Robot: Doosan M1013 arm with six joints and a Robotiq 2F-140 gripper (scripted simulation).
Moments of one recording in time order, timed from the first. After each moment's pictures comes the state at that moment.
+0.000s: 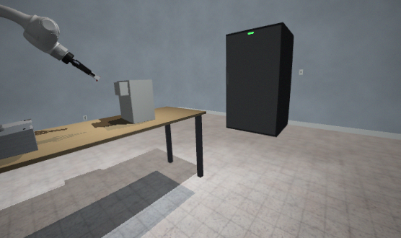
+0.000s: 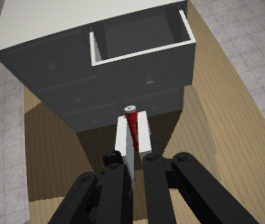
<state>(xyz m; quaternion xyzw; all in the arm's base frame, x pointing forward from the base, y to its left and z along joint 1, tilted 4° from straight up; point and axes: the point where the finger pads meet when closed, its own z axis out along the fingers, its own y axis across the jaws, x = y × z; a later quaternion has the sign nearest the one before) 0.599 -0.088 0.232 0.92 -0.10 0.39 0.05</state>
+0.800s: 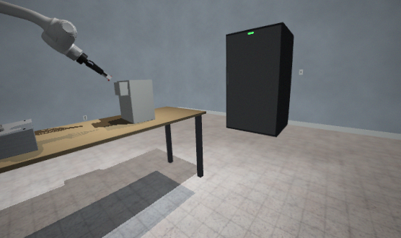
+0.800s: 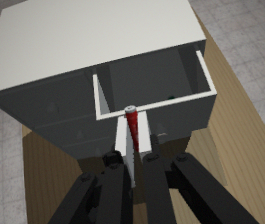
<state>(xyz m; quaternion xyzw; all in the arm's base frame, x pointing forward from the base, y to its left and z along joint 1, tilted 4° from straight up) 0.675 -0.106 0.226 0.92 -0.10 0.39 0.05</state>
